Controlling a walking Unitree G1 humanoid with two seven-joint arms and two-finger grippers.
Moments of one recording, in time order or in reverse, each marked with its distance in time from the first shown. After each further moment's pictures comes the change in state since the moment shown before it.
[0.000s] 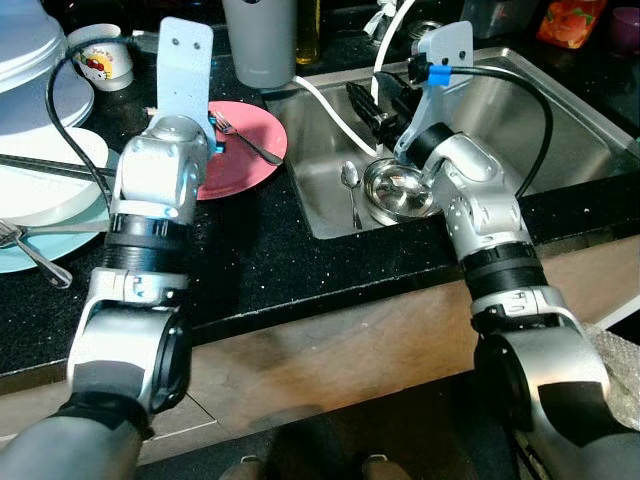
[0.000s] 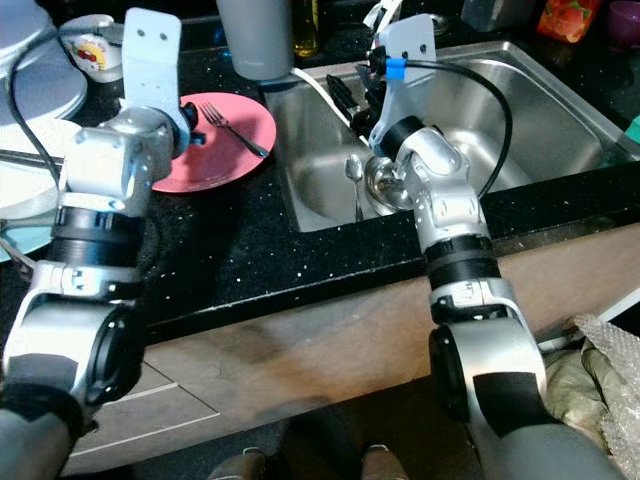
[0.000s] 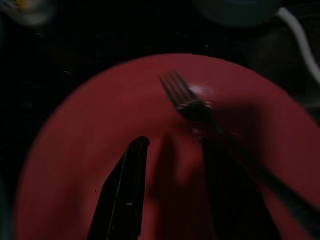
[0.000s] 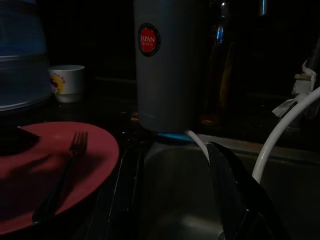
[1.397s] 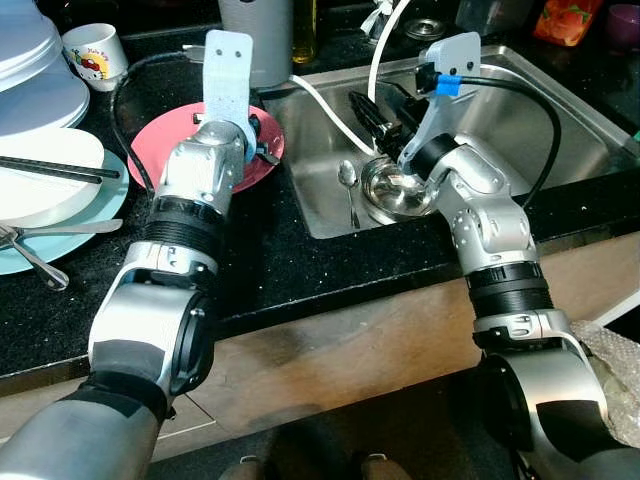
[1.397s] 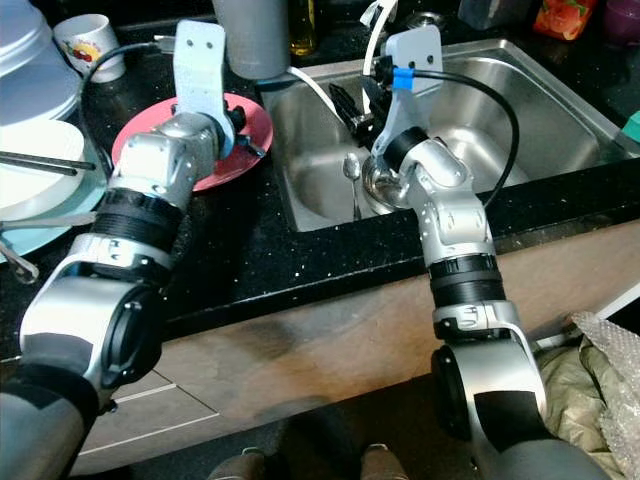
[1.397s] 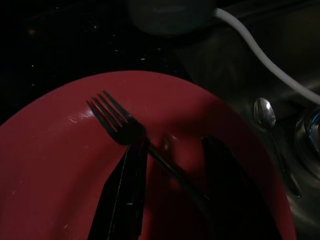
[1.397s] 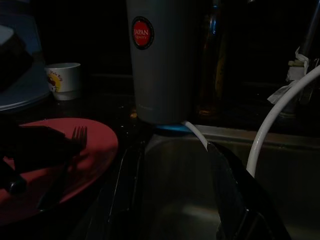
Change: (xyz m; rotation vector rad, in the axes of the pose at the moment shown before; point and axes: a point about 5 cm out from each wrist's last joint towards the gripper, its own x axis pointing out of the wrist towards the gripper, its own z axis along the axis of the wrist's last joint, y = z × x) left arm 0.017 -0.035 -0.010 0.127 -0.057 -0.128; right arm -0.008 0.002 -0.001 0.032 0.018 -0.010
